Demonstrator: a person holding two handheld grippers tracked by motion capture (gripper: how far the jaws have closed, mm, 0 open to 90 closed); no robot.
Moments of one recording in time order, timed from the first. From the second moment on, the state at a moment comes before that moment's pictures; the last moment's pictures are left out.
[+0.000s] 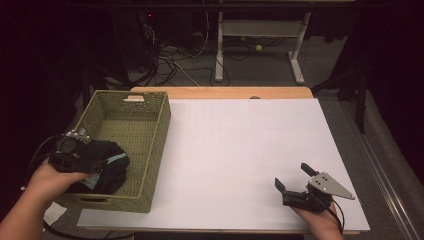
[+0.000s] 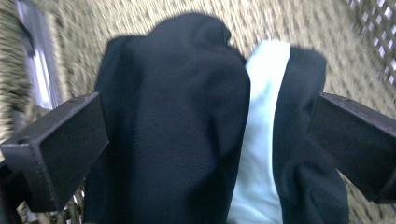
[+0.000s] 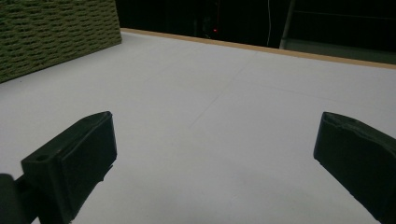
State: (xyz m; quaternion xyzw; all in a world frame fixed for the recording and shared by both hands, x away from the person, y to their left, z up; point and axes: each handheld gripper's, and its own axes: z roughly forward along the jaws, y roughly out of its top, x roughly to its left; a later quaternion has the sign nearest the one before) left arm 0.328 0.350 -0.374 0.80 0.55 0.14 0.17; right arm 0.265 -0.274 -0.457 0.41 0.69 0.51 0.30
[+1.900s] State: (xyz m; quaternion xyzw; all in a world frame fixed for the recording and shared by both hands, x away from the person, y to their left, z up) left arm 0.353 0.319 -0.418 0.86 0.49 0.13 -0.09; right arm 0.264 -0.271 -0.459 0.40 0.70 0.51 0.30
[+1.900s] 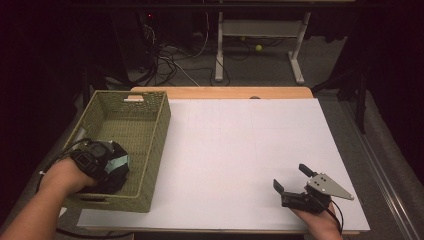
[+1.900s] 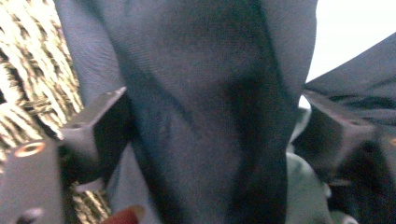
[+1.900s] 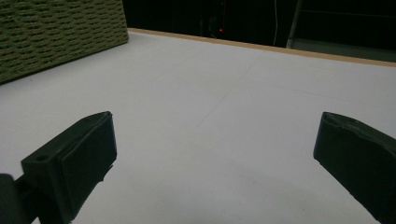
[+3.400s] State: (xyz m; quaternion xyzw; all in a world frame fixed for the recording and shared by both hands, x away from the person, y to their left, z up) left arm 0.334 0.330 -0.342 0.83 0.55 0.04 0.08; right arm 0.263 -0.271 -0.458 0.40 0.70 0.51 0.30
